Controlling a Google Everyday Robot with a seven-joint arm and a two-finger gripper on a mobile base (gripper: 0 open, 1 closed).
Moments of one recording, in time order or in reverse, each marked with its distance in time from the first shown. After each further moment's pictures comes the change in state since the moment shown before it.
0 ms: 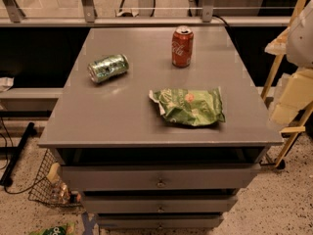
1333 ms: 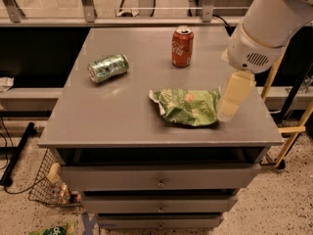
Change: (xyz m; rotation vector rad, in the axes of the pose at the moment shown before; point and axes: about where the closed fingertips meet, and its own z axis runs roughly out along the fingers) arm -0.057 -0.031 0.076 -0.062 -0.010 -0.027
